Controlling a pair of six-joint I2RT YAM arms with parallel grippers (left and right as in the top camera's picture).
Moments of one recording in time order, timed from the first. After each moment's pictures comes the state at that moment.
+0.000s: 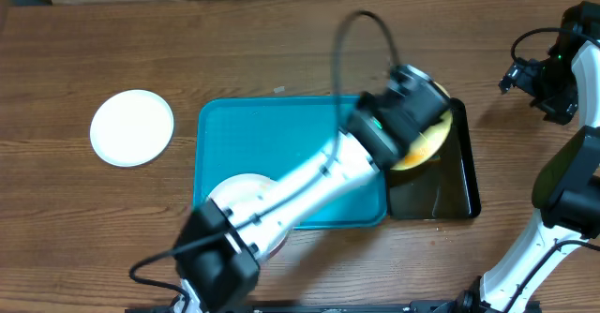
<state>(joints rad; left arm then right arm) -0.95 1.95 1.79 -0.84 -0.60 -0.27 -0.35 2.14 1.91 -1.25 0.01 0.30</state>
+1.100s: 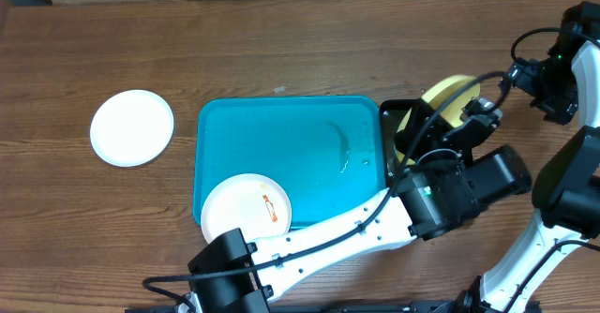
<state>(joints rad) -1.19 1.95 1.79 -0.63 -1.10 0.00 -0.35 2.14 1.91 -1.25 0.01 0.30</state>
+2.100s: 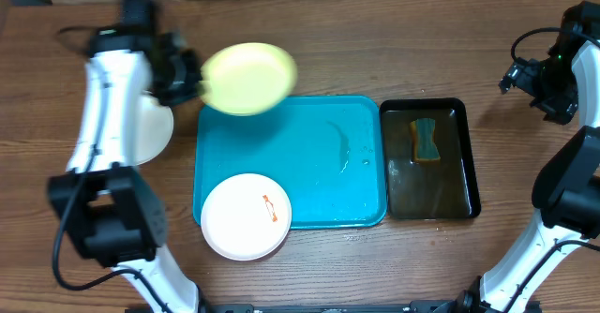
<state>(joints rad) 0.16 1.96 1.79 -1.18 0.34 -0.35 -0.35 2.14 1.91 -1.25 0.01 0.30</state>
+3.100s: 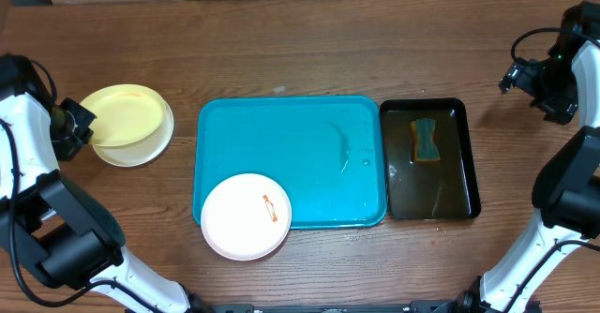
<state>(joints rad) 0.58 1.96 1.64 -1.04 -0.02 -0.45 -0.35 2.14 1.91 -1.25 0.01 0.30</state>
